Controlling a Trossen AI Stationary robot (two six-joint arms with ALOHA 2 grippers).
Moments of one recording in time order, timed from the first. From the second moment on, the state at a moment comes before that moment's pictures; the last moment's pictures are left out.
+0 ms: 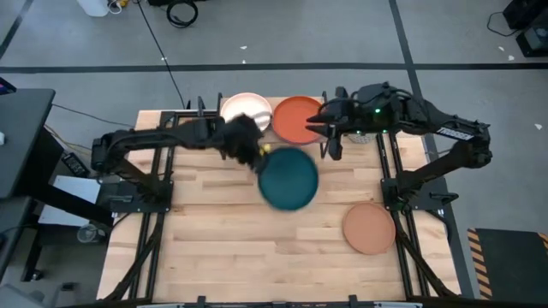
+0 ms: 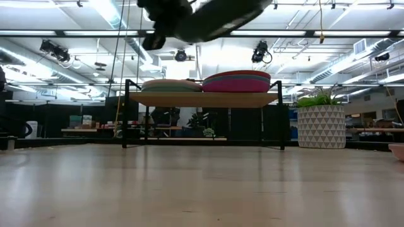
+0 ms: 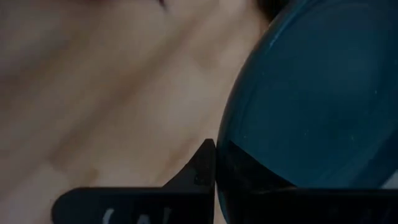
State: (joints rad) left arm 0.18 1.52 1.40 -0.68 0.16 -0.70; right arm -0.09 1.27 1.61 -0.73 0.12 -0.05
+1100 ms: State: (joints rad) left arm 0.49 1.67 1.41 -0.32 -0.07 -0.80; right arm -0.07 1.24 1.61 -0.73 0.11 0.05
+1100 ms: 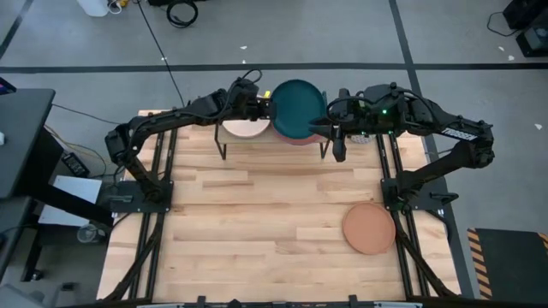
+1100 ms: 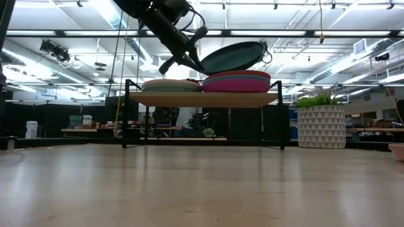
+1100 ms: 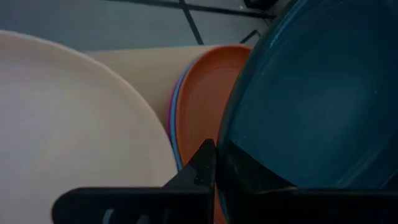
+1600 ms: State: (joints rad) left arm 0.51 1.70 1.41 -0.32 0.04 -0.83; right arm -0.07 1.24 1.61 -0.73 0.11 0.06
